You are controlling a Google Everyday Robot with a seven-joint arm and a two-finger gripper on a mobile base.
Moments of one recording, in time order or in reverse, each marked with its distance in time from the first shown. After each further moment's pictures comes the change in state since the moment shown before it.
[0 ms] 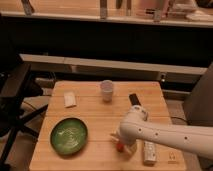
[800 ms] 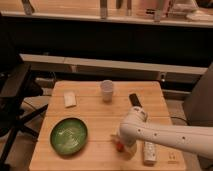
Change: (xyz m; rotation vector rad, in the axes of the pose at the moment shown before) arm 0.001 0.002 0.012 -0.008 -0.006 0.001
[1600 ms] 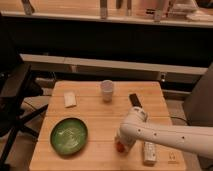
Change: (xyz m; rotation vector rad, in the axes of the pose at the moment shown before) arm 0.001 0.000 0.003 -0.001 -0.003 -0.003
